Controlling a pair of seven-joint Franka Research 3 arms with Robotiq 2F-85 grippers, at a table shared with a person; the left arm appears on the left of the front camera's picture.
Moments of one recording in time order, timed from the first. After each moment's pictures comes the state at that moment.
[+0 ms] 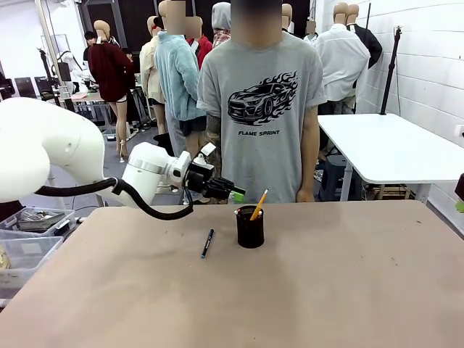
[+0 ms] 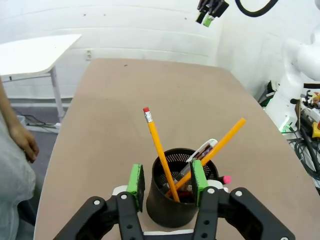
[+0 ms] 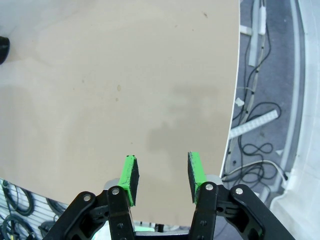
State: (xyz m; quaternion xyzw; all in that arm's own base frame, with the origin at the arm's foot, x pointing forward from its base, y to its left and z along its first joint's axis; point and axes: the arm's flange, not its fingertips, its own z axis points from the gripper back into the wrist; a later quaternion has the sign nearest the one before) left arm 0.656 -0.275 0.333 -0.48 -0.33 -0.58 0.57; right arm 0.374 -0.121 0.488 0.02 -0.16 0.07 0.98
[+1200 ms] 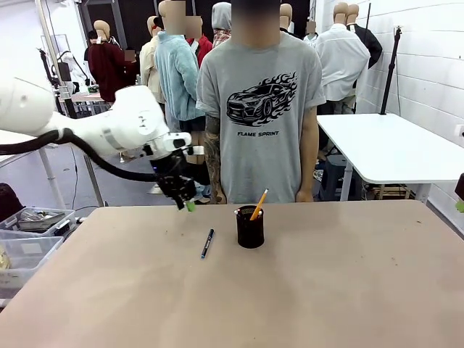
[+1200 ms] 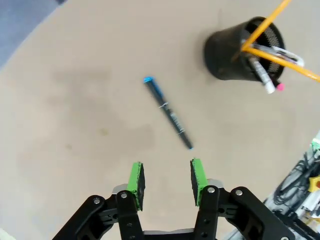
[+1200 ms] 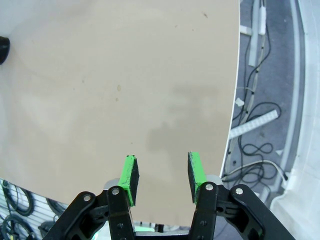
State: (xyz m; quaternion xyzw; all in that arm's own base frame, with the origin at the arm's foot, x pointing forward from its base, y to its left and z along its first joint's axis) left arm 0.589 -0.246 0.420 -0.13 -0.03 -0.31 0.94; right arm 0.374 -0.121 0.488 0.02 -0.16 0.07 0.98
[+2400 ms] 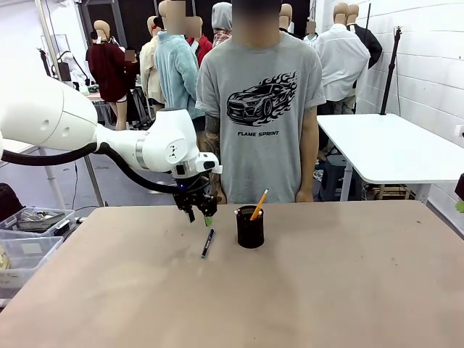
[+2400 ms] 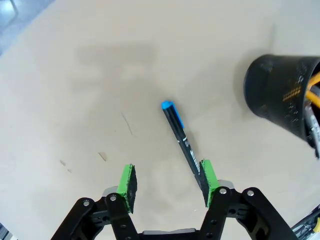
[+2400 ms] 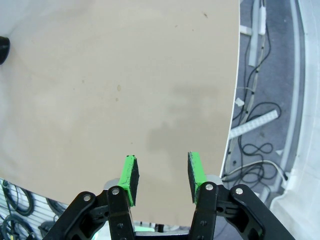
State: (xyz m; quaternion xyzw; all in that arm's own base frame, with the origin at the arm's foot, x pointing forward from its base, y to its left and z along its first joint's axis) left arm 0.591 -0.292 0.356 -0.04 -0.04 -0.24 0.97; right arm 0.374 -0.121 0.488 0.02 -0.16 0.07 0.98
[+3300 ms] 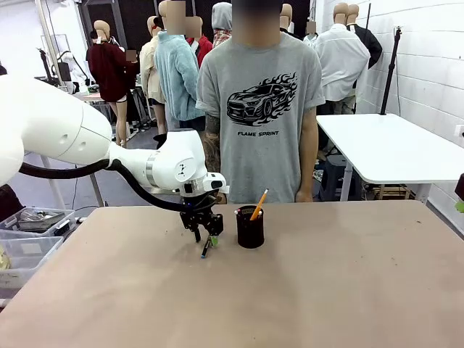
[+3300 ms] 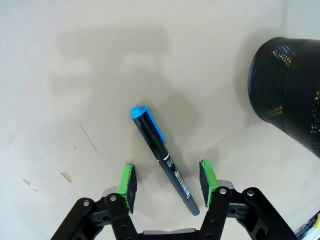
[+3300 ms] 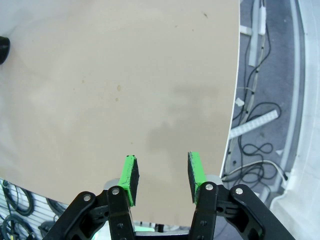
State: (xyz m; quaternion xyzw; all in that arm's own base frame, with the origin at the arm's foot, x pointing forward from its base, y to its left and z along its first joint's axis) left arm 0.588 -0.311 0.307 -0.05 0.00 -0.25 0.97; right arm 0.374 -0.121 0.488 0.02 -0.16 0.07 0.98
